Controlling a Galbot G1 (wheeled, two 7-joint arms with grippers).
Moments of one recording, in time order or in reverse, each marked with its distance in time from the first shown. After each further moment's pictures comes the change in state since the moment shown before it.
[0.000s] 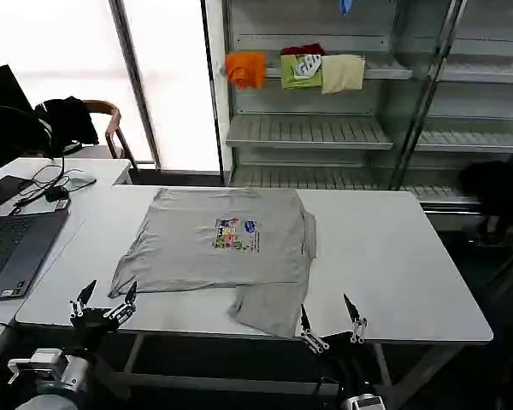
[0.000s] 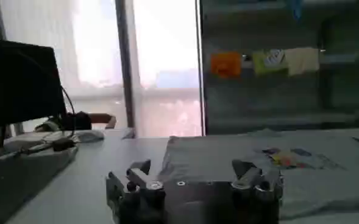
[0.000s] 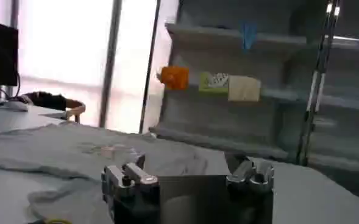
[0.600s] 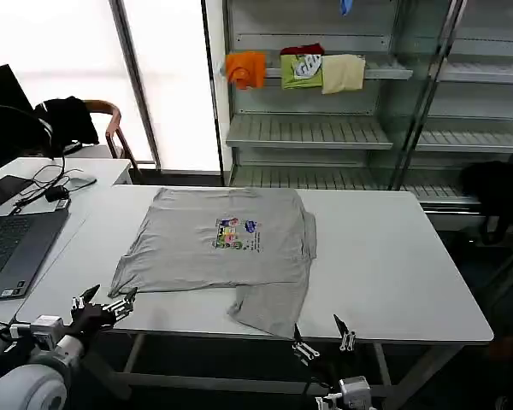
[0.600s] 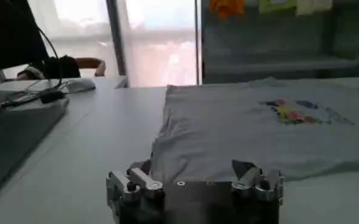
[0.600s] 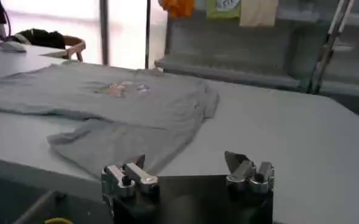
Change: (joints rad) left arm -0.112 0.063 -0.027 0.077 -0.113 0.292 0.068; right arm 0.036 0.016 -0.046 0.009 0.110 -0.247 0.008
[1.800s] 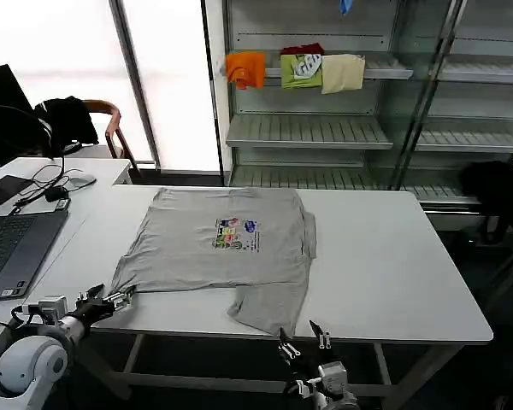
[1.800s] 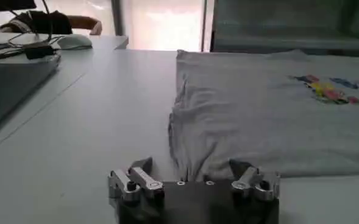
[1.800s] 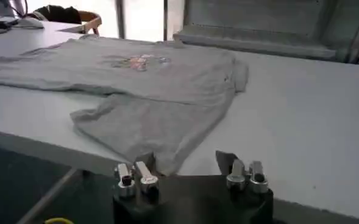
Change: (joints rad) left arm -0.194 -0.018 0.065 0.252 -0.007 0.049 0.111; right arm 0.128 0.054 -0.051 -0.107 0.052 -0.065 -0.026
